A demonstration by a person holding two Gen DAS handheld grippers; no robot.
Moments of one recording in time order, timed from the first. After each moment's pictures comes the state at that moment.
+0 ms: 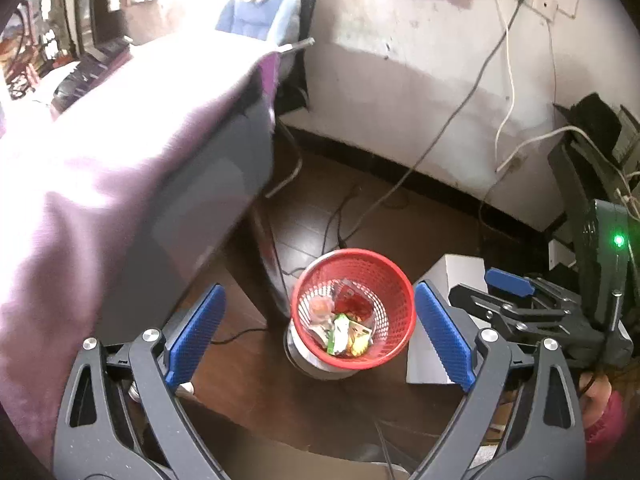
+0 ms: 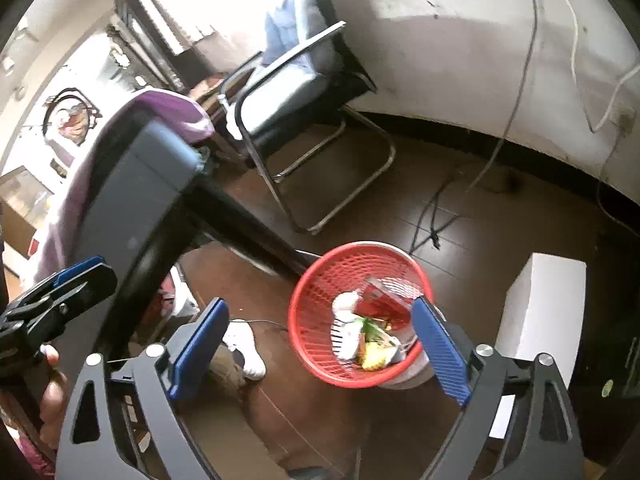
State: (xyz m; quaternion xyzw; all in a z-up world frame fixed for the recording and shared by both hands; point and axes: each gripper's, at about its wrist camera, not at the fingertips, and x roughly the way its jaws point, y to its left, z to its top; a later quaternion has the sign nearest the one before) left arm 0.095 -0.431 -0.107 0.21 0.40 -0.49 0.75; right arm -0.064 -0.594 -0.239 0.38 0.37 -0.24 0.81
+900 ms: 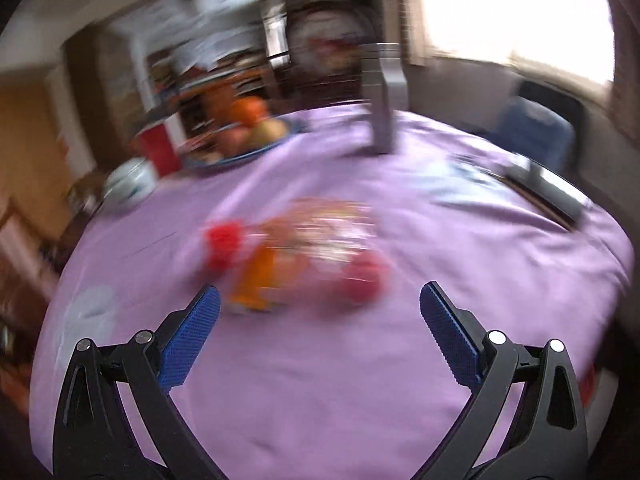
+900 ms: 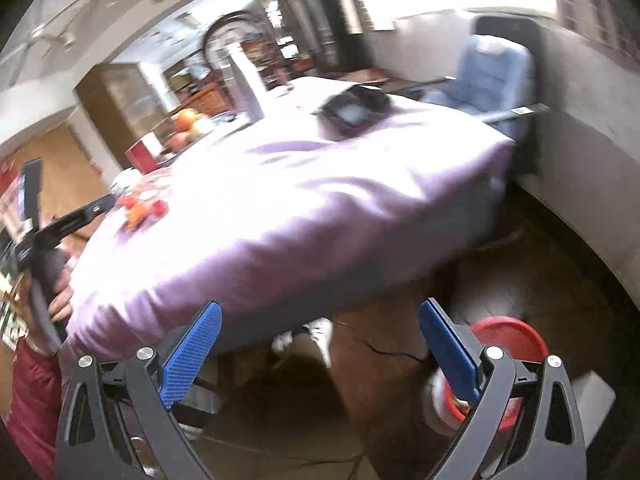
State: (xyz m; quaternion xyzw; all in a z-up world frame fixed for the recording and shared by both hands) left arm 0.299 -0.087 0.010 0.11 0.31 -0.14 0.94; right arm 0.105 -0.422 -0.093 0.22 0.37 -0.03 0.90
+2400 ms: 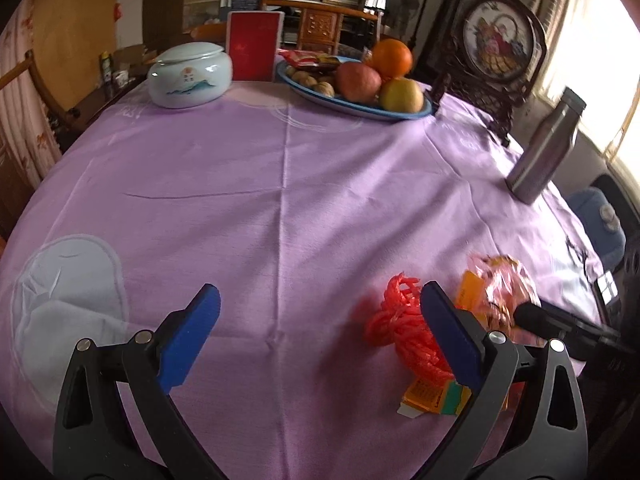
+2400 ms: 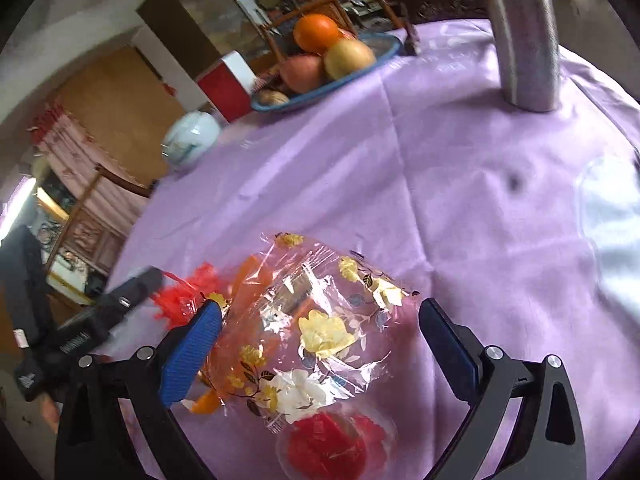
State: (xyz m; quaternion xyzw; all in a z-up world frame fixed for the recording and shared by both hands) left arm 0.446 0.025 -0.024 -0.06 0.42 -0.07 0.90; right arm 0.475 -0.245 -0.090 0.19 0.45 0.16 0.86
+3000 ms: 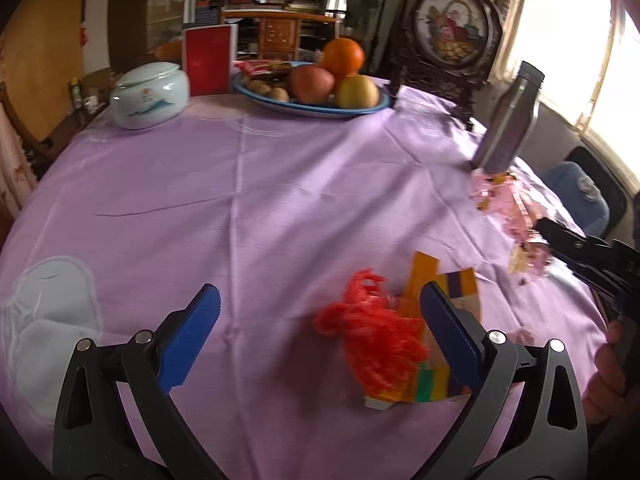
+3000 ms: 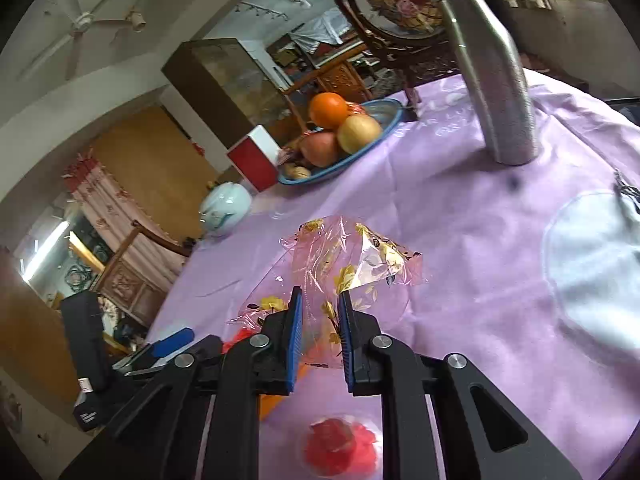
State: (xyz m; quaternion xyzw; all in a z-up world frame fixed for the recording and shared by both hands) left arm 0.436 0.004 -0.021 -0.03 0.40 -0.13 0.91; right arm 0.451 -0.288 -0.057 0.26 0.37 0.16 0.88
